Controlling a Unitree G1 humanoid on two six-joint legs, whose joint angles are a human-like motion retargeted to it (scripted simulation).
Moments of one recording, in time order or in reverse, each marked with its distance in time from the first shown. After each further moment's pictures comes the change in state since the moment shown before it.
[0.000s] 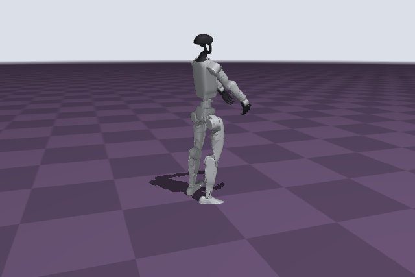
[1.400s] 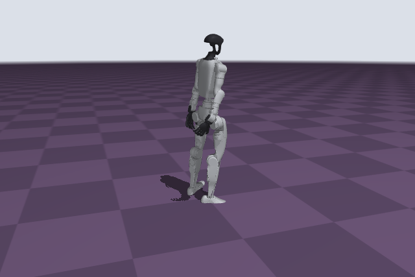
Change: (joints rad) left arm 0.823 -0.190 -0.042 0.071 0.277 -0.086 -0.063; right arm 0.785 -0.052 -0.058 0.222 -0.214 0.021 -0.160; waist -0.058 -0.011 0.222; left_leg 0.058 -0.019 -0.054 -0.008 0.004 0.003; right_leg 0.059 -0.008 -0.057 -0.005 0.000 -0.007
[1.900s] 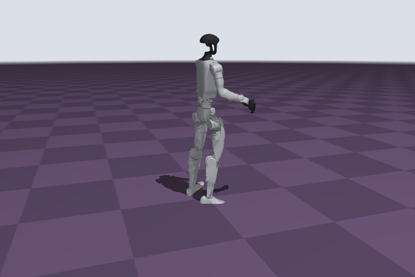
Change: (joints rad) left arm -0.153 0.079 0.025 -0.199 -0.039 0.012 0.027; right arm -0.334 -0.082 0.187 -1.266 0.084 -0.069 0.016; waist 0.001 0.018 -0.071; left_leg -0.002 0.028 0.089 -0.007 -0.009 -0.004; right_leg -0.054 0.021 0.098 0.013 0.007 0.000
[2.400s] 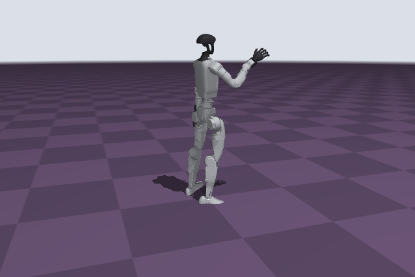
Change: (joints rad) left arm 0.017 0.016 -0.027 0.183 0.183 0.054 -0.038; right arm -0.508 -0.219 -0.133 -0.640 -0.280 0.197 -0.344; waist 0.023 -0.029 -0.094; left_leg -0.011 -0.010 -0.018 -0.002 -0.001 -0.003; right_leg -0.001 -0.007 -0.019 0.001 -0.018 0.003
